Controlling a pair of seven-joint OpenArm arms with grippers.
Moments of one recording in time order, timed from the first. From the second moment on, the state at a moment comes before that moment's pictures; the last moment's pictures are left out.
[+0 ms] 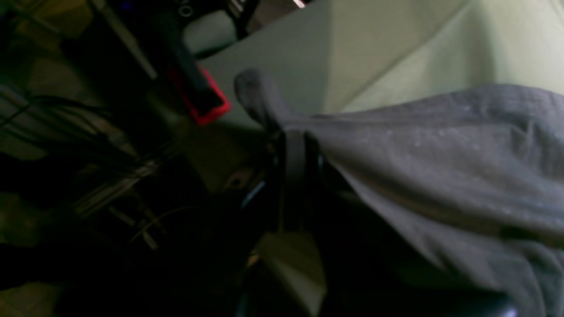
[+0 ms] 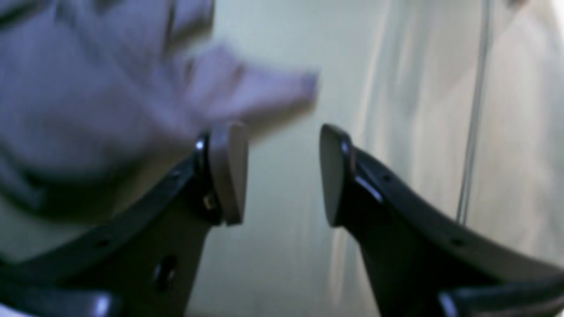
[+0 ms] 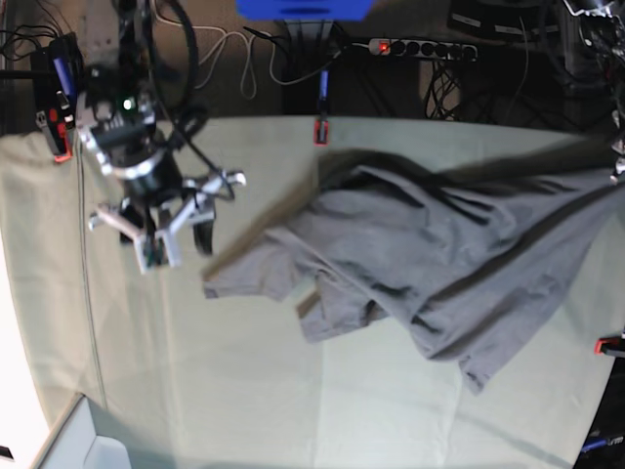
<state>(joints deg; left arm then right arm) 15.5 -17.5 -41.4 74.2 -36.8 0.1 16.7 -17.2 5.6 -2.8 114.5 -0.8 9.5 -37.4</state>
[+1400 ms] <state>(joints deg) 15.3 -16.0 -41.2 74.3 -36.7 0.1 16.4 14.3 4.4 -2.8 57.2 -0.8 22.5 -30.8</state>
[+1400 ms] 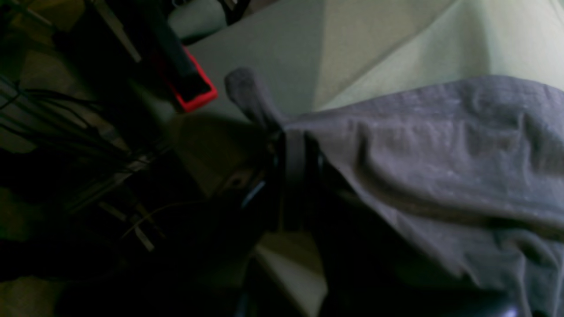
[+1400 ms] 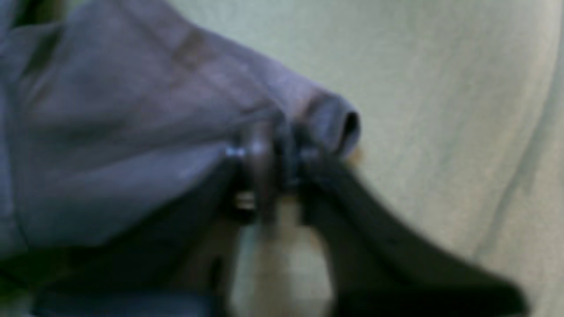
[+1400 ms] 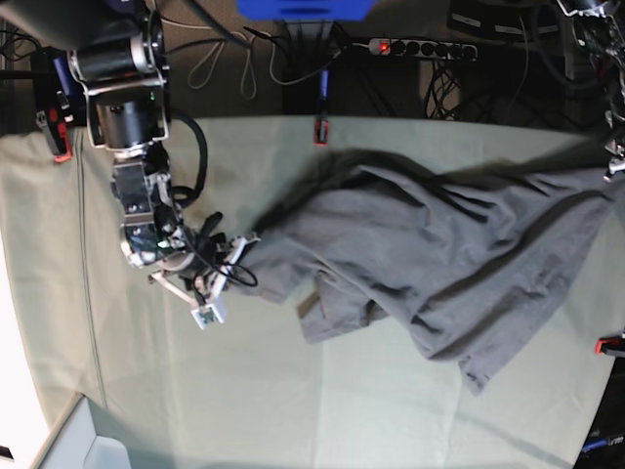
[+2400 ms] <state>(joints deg) 13.4 -15.9 -41.0 74.7 -36.9 0.3 16.5 33.2 -0.2 4.2 73.9 -0.8 23.2 -32.4</state>
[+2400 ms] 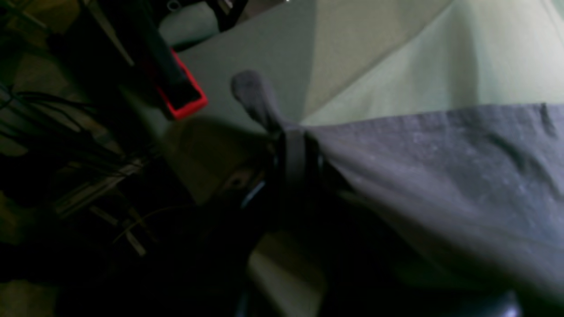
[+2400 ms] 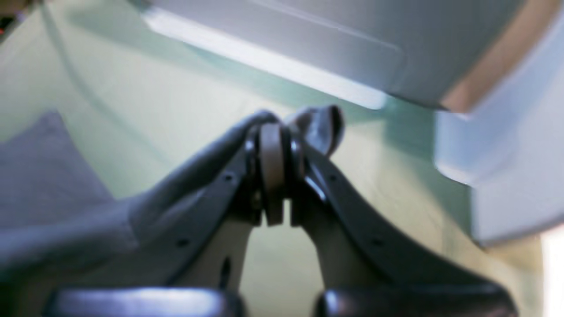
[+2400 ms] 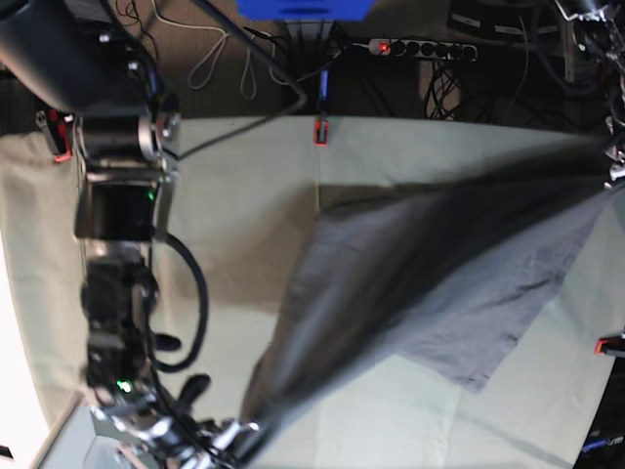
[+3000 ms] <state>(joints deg) 8.4 -9.5 -39.1 85.1 -36.2 0.3 21.3 53.9 -8.6 0.3 30.2 -1.3 23.2 -8.0</state>
